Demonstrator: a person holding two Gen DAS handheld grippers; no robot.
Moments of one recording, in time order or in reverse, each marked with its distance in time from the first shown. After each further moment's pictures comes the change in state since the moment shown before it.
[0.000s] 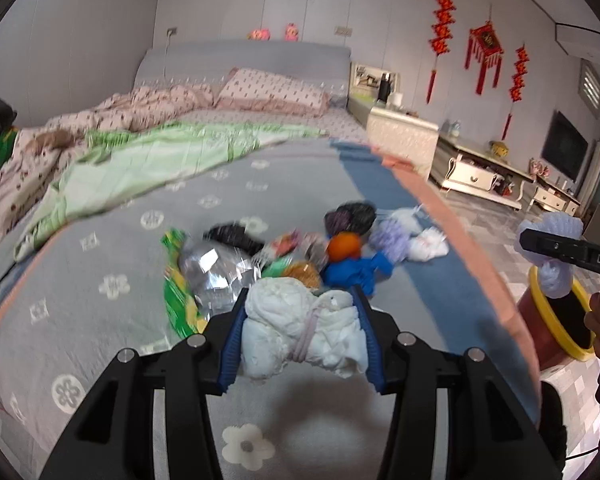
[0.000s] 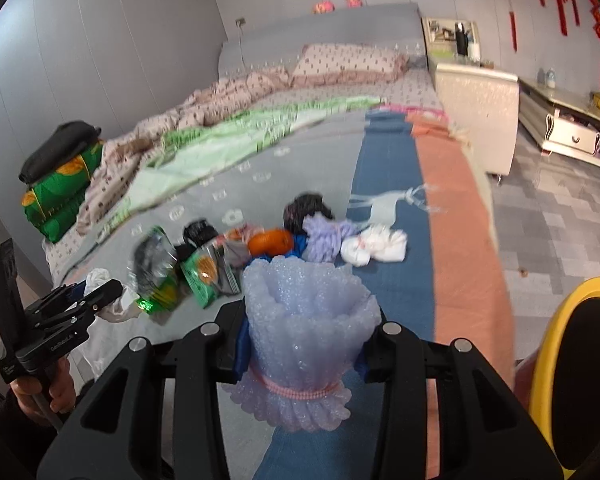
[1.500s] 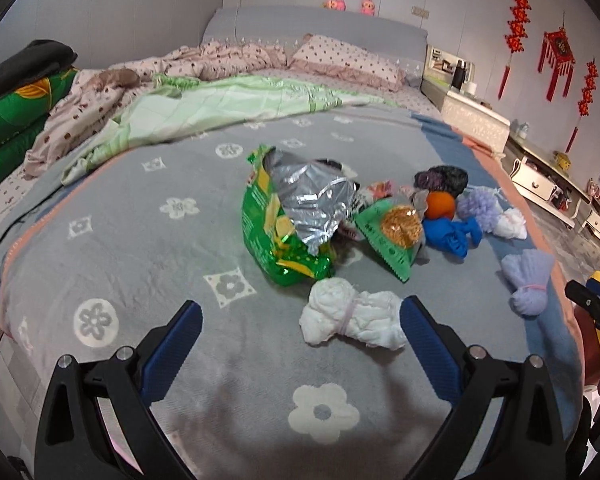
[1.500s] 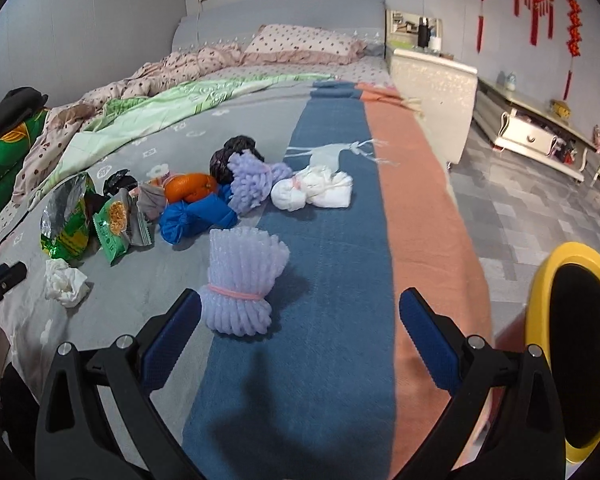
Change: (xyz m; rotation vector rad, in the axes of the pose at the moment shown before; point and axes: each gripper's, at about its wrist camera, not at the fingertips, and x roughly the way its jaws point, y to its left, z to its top) left arm 0.037 0.062 -0.053 -0.165 0.143 0.204; right arm 0.073 -0.021 -0.062 -0.032 0.080 -0.225
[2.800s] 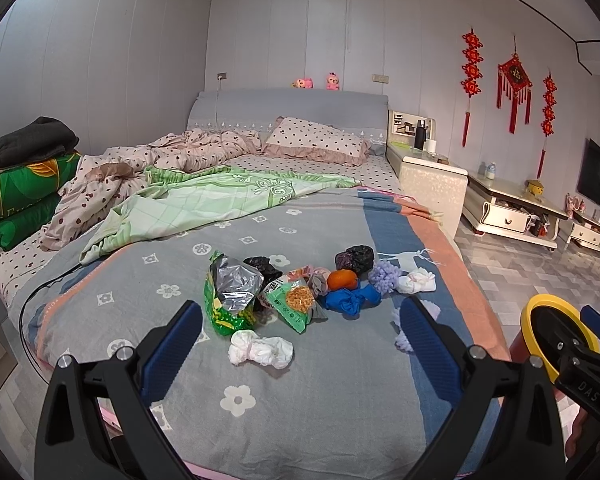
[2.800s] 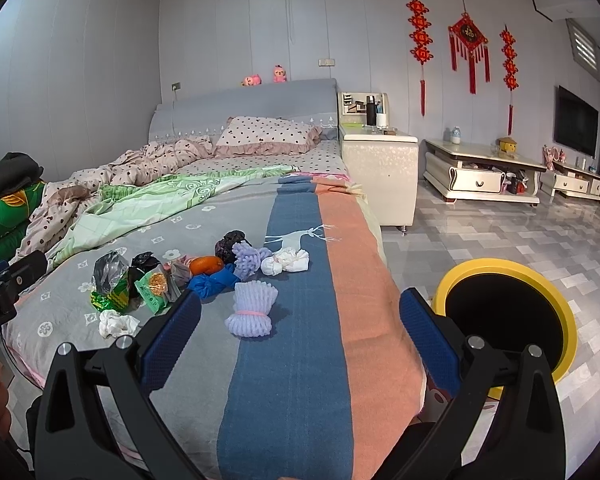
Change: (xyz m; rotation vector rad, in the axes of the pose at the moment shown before) left arm -0.169 -0.096 -0.009 0.082 -0.311 -0.024; right arm -0.185 0.012 -0.056 0.092 -0.356 -0.130
